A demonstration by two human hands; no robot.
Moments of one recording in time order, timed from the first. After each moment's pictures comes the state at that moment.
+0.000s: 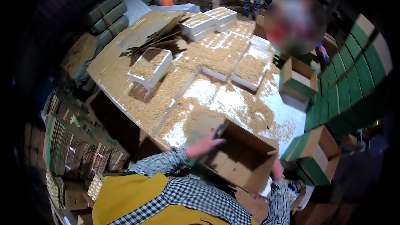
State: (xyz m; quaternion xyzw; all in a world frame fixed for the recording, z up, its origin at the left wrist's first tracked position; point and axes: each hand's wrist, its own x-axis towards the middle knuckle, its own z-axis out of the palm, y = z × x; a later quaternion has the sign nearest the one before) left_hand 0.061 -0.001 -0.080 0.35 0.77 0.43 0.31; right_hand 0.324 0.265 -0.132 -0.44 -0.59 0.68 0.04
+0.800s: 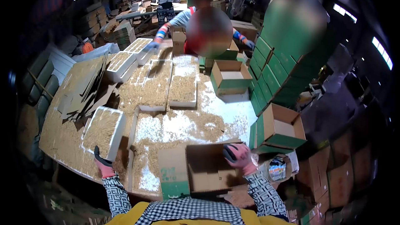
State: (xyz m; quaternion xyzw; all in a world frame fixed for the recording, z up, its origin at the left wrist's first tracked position) left_hand -0.208 -0.151 -0.099 -0.10 0.41 0.90 0.10; right_hand 0.263 0.193 -0.026 -0.21 -0.94 0.14 0.25
